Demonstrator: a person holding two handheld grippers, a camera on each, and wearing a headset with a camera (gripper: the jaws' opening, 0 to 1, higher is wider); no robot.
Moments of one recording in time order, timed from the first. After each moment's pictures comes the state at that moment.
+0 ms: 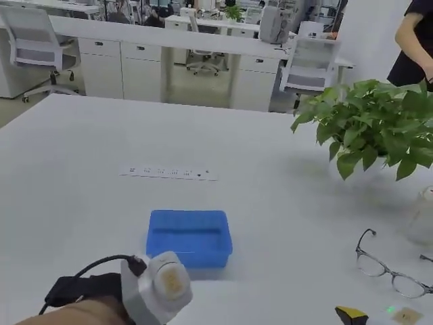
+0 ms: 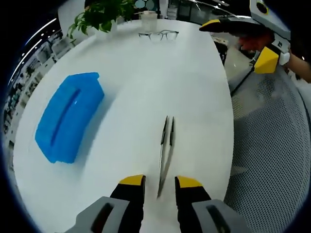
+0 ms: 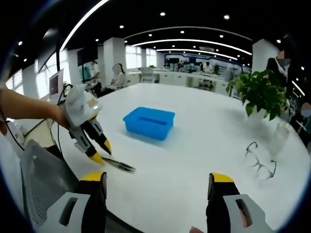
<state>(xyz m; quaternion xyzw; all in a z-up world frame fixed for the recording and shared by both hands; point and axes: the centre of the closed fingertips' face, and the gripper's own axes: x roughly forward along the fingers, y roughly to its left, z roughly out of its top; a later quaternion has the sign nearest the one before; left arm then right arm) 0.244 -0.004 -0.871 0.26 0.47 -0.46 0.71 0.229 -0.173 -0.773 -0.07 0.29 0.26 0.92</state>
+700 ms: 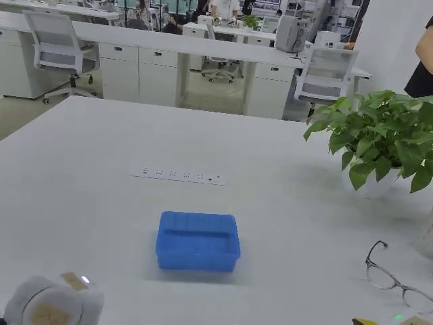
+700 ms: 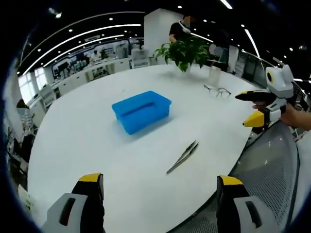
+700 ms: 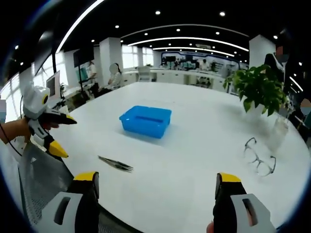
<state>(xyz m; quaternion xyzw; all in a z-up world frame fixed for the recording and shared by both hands) 0.207 0.070 -0.789 0.10 0.34 -0.23 0.91 0.230 -0.177 -0.776 -0.06 0.29 0.25 0.92</state>
